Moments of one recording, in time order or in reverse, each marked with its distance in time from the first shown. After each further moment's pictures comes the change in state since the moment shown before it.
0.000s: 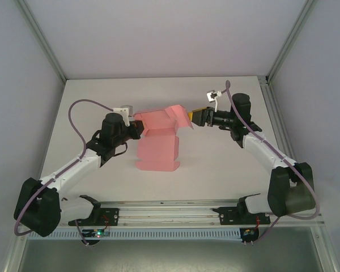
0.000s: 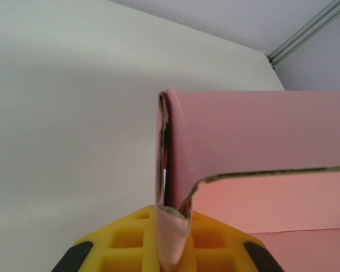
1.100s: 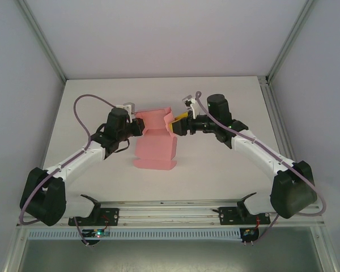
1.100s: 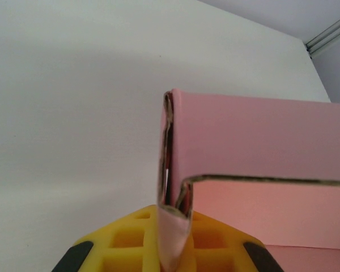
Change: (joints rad) left arm 0.002 0.101 0.095 -0.105 -0.053 -0.015; right arm 0.269 0.004 0.128 -0.293 0.272 -0.249
